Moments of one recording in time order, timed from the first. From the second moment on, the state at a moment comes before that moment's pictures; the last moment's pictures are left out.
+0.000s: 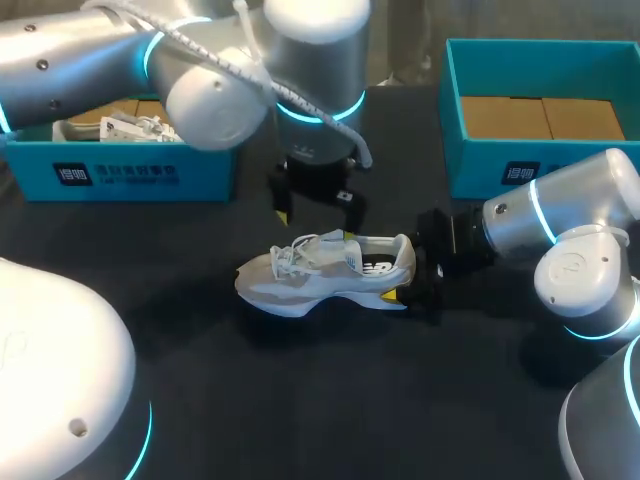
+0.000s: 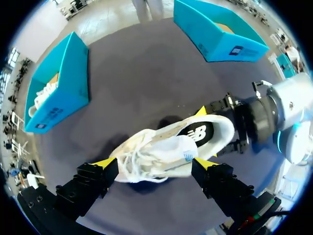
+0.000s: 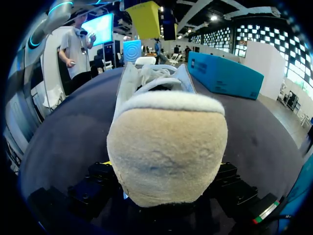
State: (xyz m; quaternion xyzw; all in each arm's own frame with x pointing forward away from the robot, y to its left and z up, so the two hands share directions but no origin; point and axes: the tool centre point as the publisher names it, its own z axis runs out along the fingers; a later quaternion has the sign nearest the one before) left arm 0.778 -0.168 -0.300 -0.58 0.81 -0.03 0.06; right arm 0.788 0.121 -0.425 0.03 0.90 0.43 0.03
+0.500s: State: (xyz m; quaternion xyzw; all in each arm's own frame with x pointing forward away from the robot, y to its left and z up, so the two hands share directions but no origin) left arm 0.765 -0.208 -0.335 -0.60 0.80 -0.03 0.05; right arm 0.788 0.122 -0.425 0.03 0.90 0.43 0.03
